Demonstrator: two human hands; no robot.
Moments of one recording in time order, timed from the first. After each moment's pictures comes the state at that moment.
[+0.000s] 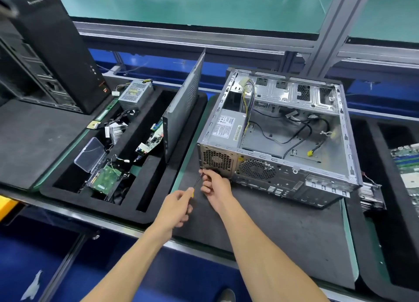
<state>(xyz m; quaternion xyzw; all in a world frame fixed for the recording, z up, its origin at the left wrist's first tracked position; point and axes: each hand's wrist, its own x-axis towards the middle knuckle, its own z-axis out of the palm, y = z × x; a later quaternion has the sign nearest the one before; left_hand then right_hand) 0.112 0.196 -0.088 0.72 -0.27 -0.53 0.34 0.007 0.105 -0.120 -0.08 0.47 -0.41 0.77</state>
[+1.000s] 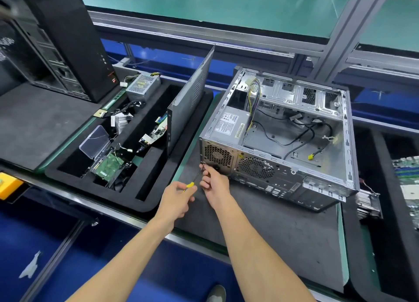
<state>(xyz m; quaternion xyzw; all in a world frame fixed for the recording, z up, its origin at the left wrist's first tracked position) 0.102 0.198 -0.096 0.73 -0.25 -0.49 0.40 0.007 0.105 -0.128 -0.08 0.47 -0.41 0.77</state>
